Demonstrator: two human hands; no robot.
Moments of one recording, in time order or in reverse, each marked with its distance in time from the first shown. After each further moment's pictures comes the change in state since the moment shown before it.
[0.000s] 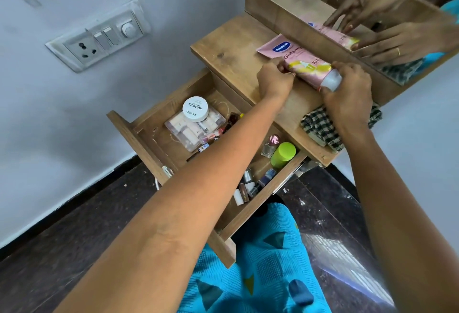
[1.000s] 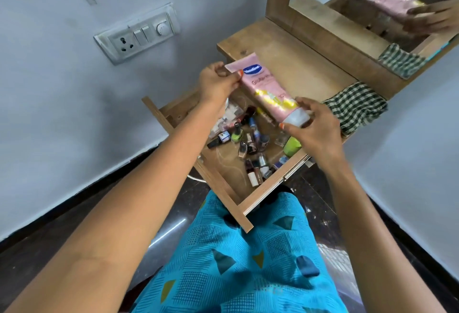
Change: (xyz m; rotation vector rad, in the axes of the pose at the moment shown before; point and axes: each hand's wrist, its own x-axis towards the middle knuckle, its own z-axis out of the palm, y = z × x) left_hand -0.049 0.002 -0.151 -0.298 0.110 -0.098; right_hand -0.116 -0.052 -0.014 0.421 -0.260 -0.014
